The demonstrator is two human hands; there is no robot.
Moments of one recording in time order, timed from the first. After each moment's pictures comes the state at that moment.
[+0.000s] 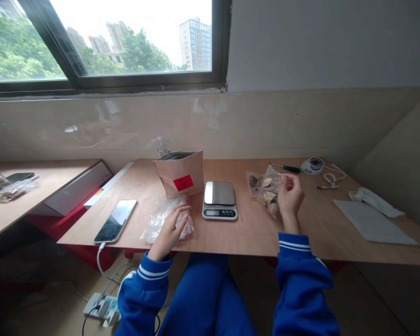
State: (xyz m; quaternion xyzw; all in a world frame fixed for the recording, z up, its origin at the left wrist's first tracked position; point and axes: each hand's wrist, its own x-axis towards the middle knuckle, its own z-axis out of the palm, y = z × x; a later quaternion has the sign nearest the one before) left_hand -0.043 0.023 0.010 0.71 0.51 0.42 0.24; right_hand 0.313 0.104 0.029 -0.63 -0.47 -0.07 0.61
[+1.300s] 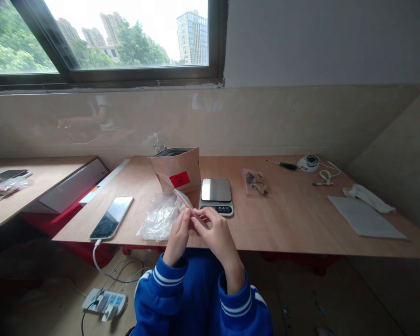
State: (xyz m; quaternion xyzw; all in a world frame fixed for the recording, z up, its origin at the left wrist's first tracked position) left_hand 0.015 -0.002 0.021 0.53 0.43 0.53 0.50; right_hand 0.135 -0.006 0.043 -0.45 -0.67 0.33 0.49
